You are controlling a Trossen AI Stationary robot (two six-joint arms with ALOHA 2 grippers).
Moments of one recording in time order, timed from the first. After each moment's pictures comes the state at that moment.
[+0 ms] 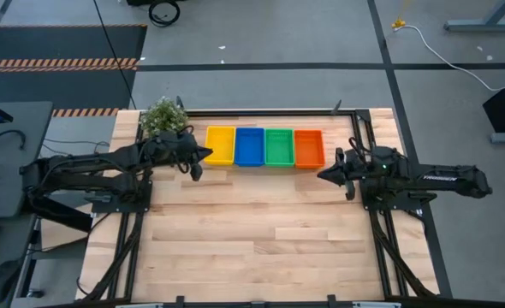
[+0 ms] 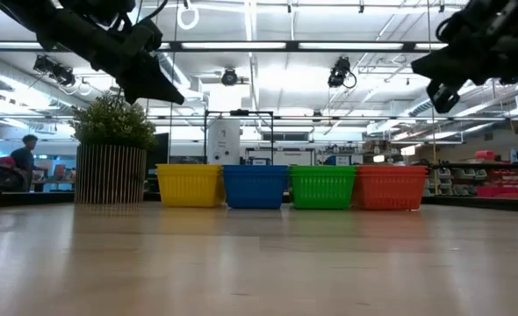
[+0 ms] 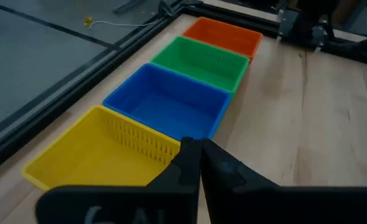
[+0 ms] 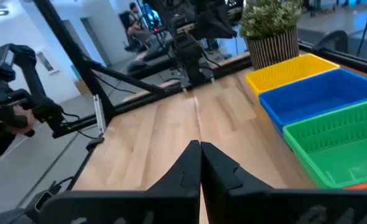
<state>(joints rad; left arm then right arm) 0.29 0.90 0.53 -0.05 -0.09 -0.12 -0.16 0.29 0.19 -0.02 -0.21 0.34</state>
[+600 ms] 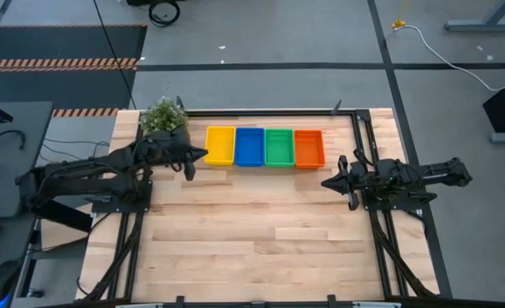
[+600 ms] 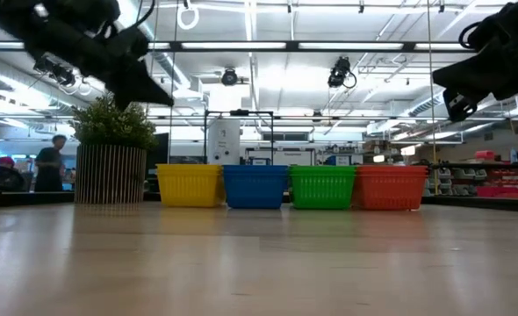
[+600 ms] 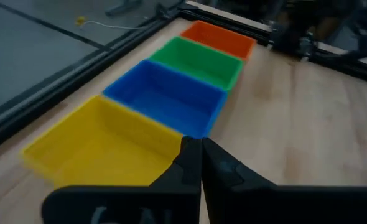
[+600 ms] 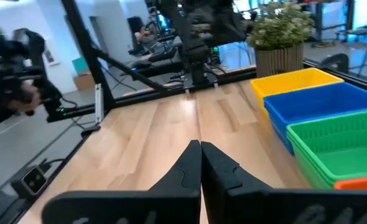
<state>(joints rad) 0.37 0.81 0.46 -0.04 0.01 -0.15 0.11 0.01 0.05 -0.09 0.08 0.24</state>
